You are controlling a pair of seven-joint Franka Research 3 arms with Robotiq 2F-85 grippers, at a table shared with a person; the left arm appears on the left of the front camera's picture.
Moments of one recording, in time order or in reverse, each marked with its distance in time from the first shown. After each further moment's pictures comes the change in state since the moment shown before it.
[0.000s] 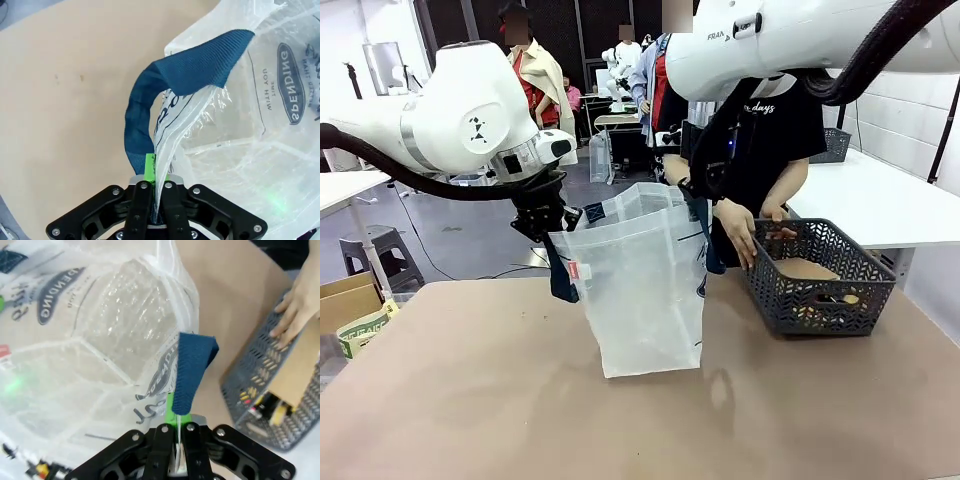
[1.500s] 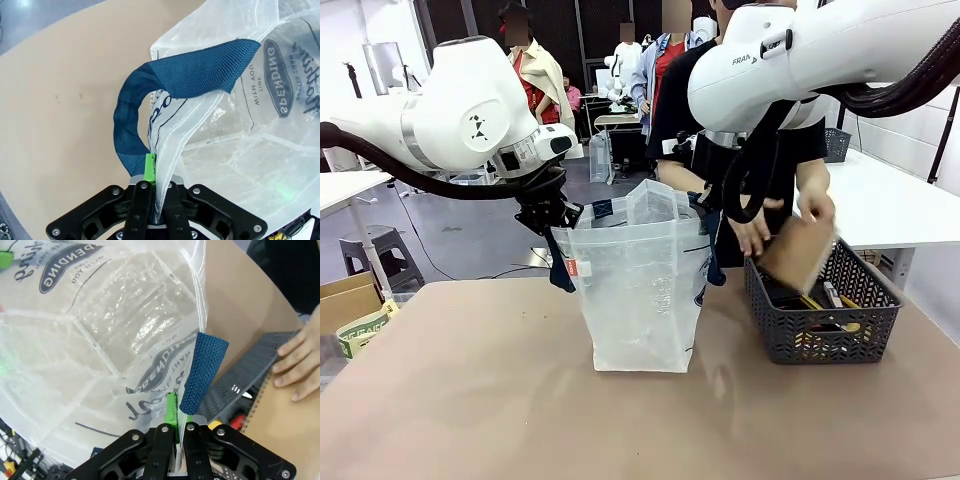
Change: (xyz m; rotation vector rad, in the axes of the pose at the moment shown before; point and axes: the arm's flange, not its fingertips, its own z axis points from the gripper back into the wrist) left arm 0.006 -0.002 0.005 -0.012 -0.038 -0.115; right arm -0.041 0.003 -0.015 -0.018 -0.138 0.163
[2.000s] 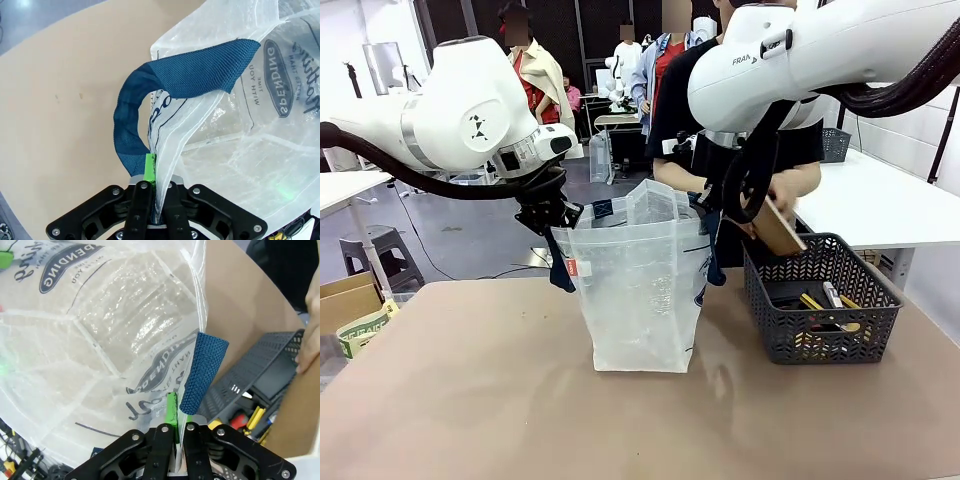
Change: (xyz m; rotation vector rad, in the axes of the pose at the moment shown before) left arm 0.000 0.000 0.000 0.000 0.000 0.000; right arm 0.000 0.000 0.000 0.000 0.000 0.000
